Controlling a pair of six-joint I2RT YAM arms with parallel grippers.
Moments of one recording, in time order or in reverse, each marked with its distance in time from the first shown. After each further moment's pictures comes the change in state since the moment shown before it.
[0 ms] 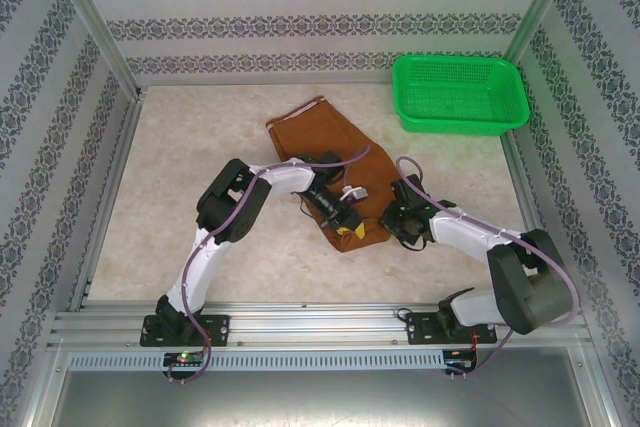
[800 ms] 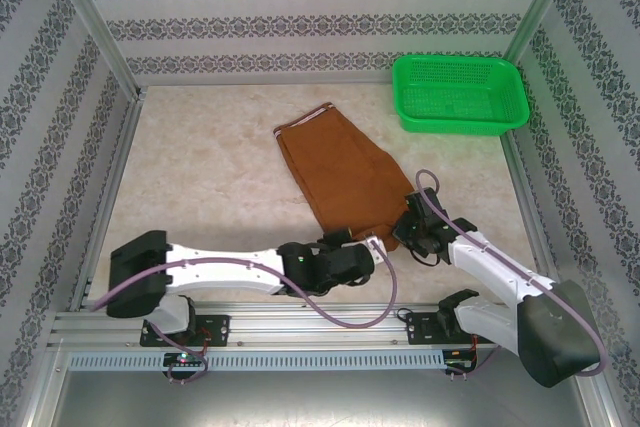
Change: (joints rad) left arm -0.674 -0.763 -0.552 0.461 -1.892 0.396; right arm -0.007 -0.288 -0.109 -0.141 0.032 0.023
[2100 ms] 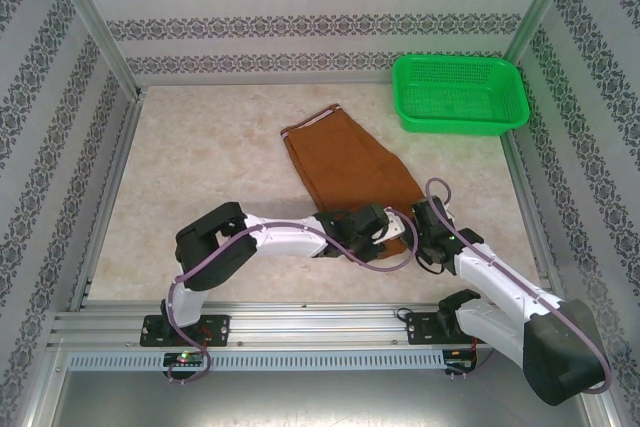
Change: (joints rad) left arm 0.248 0.436 0.186 0.190 0.614 -0.127; right arm -0.007 -0.108 -0.074 -0.019 0.076 0.069
